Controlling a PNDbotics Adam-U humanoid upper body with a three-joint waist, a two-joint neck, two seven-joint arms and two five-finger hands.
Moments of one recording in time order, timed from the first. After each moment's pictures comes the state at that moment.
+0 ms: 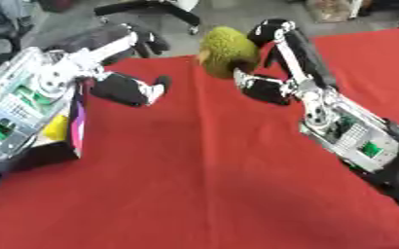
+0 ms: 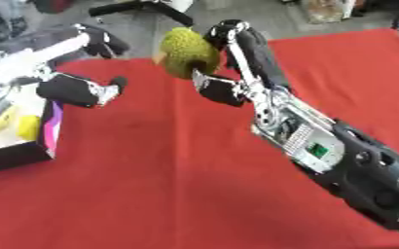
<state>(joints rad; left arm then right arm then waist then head) -1.03 0.38 -0.69 -1.53 -0.38 0.36 -0.38 -0.44 -0.70 0.48 -1.99 0.28 0.46 -0.40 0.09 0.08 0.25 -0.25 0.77</state>
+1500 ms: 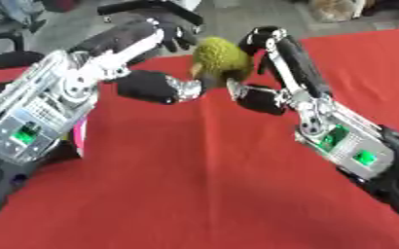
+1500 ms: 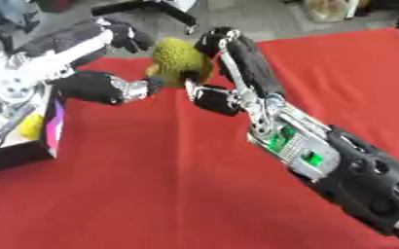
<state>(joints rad) -1.03 0.33 -0.70 -1.55 -0.41 0.28 -0.33 -0.45 -0.69 0.52 -1.99 0.34 0.43 -0.37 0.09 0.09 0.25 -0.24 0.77</state>
